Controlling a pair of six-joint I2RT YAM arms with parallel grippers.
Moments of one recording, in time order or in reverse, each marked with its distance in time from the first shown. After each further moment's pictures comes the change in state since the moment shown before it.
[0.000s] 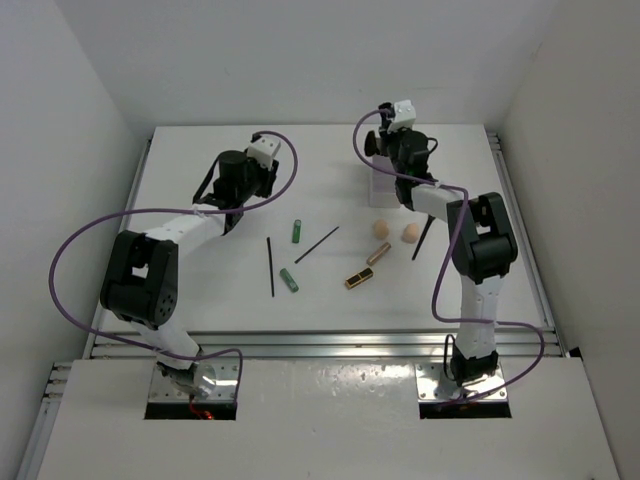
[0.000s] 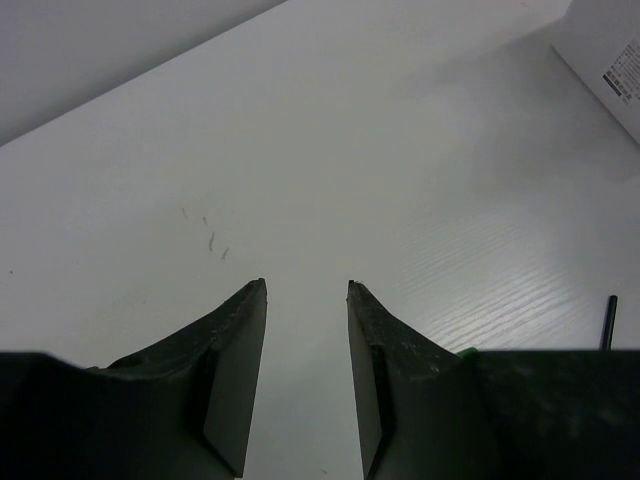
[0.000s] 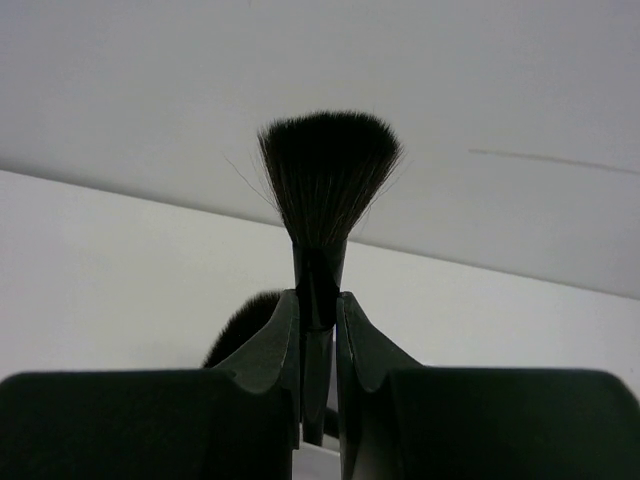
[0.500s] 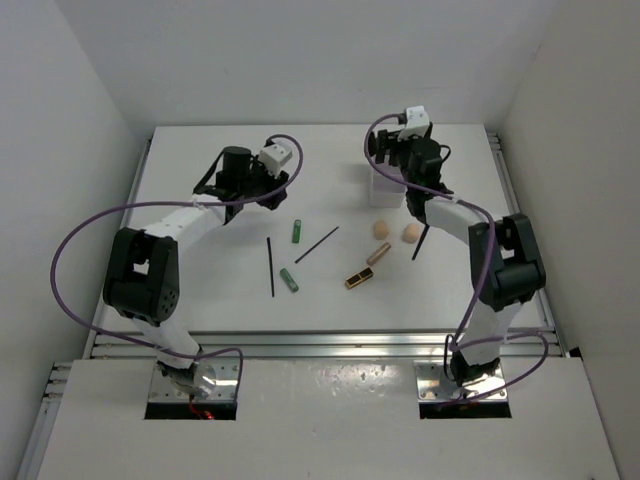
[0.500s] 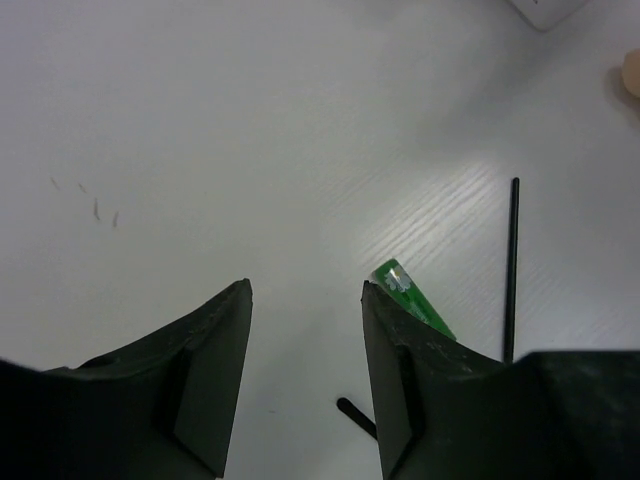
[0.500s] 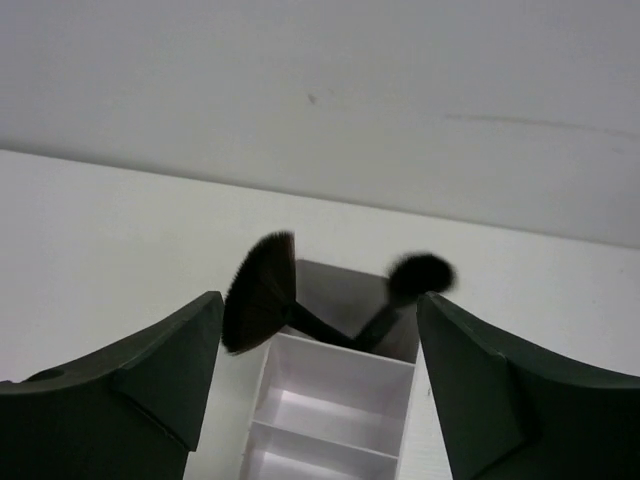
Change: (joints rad) left arm 0.001 0.019 0.086 -0.270 0.226 0.090; right arm 0.006 -0.231 -0.234 -0.061 0.032 0.062
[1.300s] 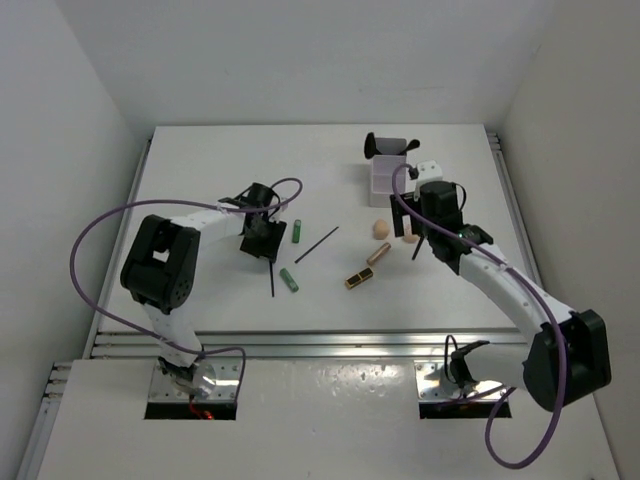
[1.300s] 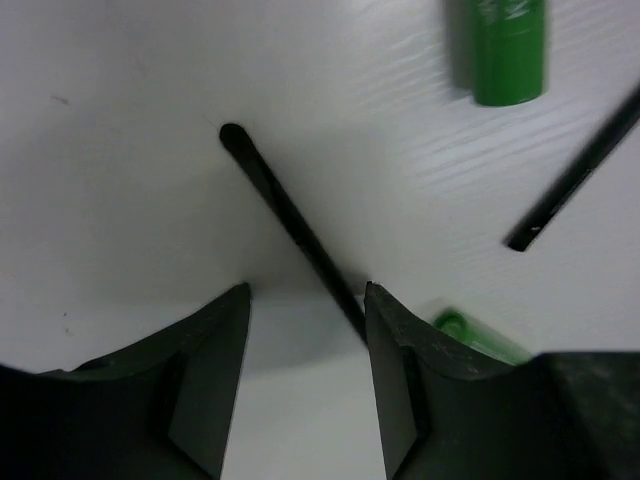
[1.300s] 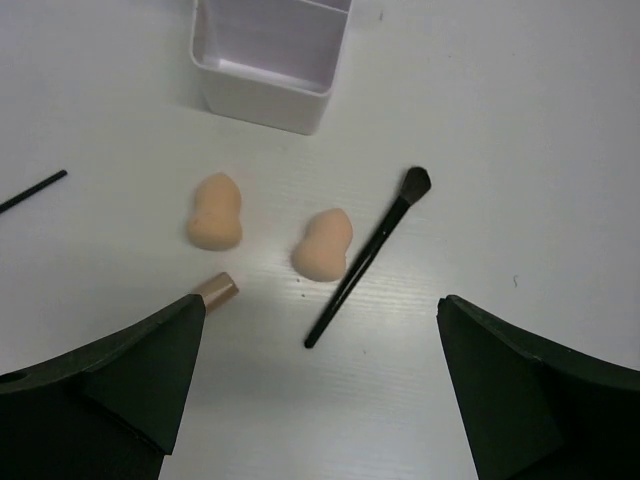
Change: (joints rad) left arm -0.092 0.110 -0.039 -0.535 -0.266 -0.354; right arm 0.109 -0.624 -0.292 -0.903 0.189 0.051
